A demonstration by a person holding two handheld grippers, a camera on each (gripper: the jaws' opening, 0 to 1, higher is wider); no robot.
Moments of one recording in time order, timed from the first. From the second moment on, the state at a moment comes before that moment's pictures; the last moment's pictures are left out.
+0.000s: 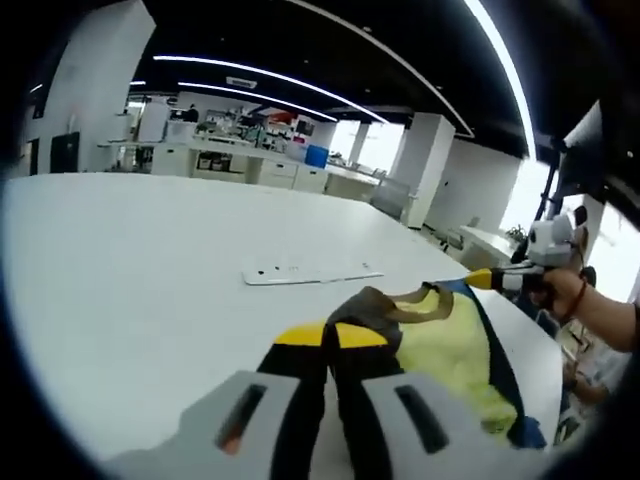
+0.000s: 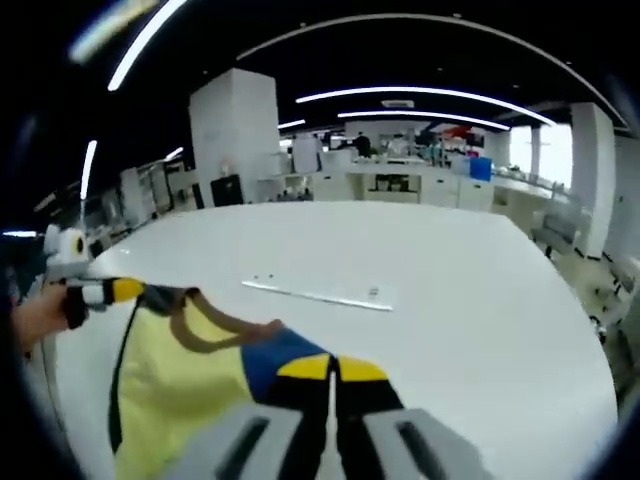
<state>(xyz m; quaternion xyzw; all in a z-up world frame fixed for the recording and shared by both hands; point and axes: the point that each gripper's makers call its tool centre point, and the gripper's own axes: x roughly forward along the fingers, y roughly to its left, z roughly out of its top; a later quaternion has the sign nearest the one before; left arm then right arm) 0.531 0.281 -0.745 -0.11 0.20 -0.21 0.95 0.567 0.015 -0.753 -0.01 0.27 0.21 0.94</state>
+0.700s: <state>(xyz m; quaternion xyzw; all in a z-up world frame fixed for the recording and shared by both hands) 0.564 0.290 -0.831 -0.10 0.29 -0.15 0.94 0.602 0.018 -0.829 -0.03 0.34 0.18 0.92</state>
